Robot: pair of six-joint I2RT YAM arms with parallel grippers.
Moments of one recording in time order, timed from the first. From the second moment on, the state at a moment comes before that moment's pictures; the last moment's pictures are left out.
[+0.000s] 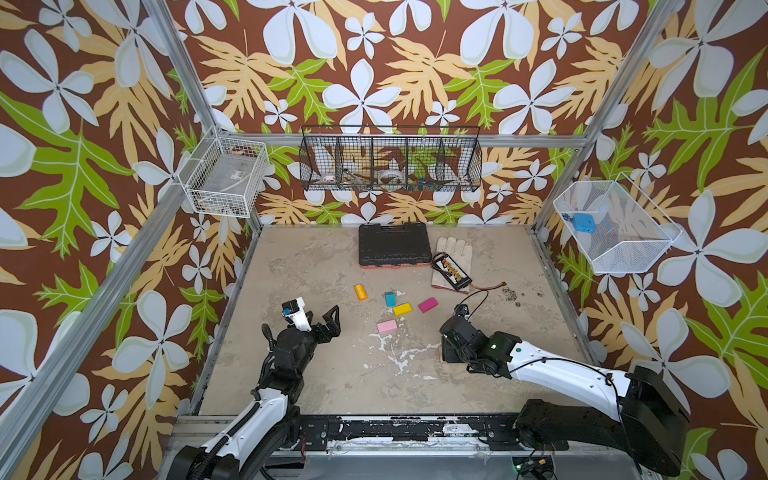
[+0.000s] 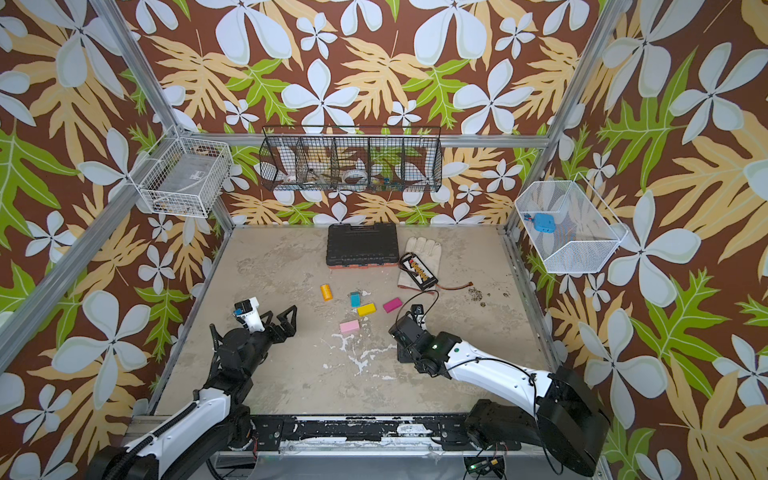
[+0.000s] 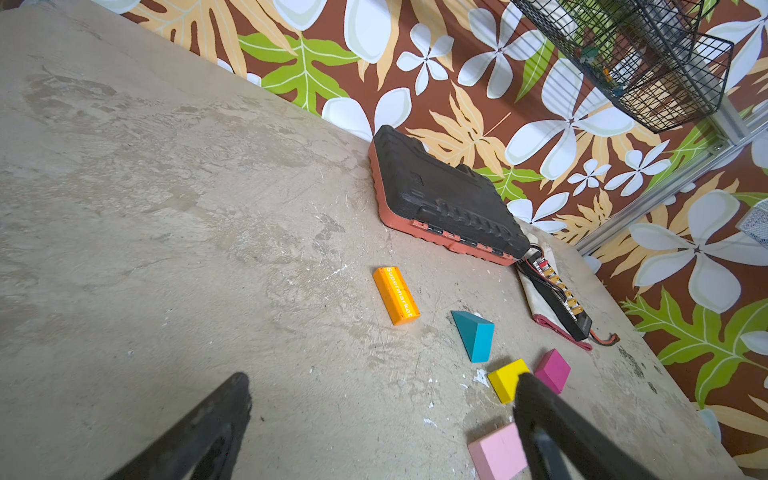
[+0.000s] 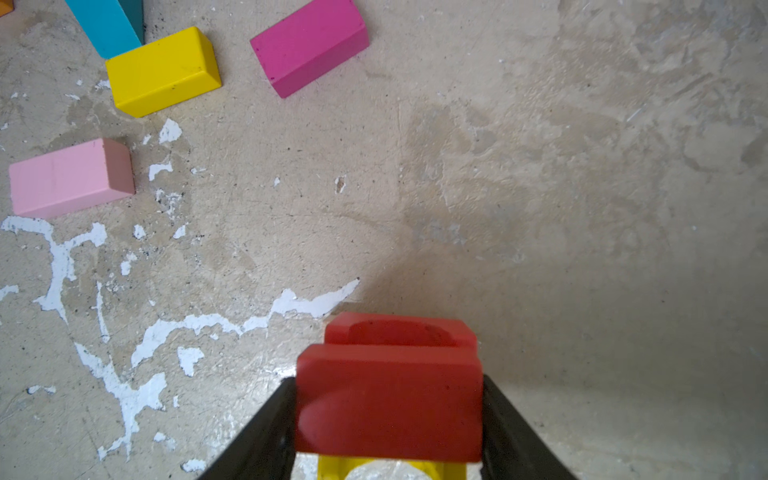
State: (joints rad) left arm -0.21 0.82 0.07 0.54 0.01 -0.53; right arm 0.84 1.21 0.65 -0.56 0.33 0.75
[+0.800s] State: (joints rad) left arm -0.21 0.83 0.07 0.54 0.01 -0.53; right arm 0.84 1.25 0.66 -0.56 0.34 0.76
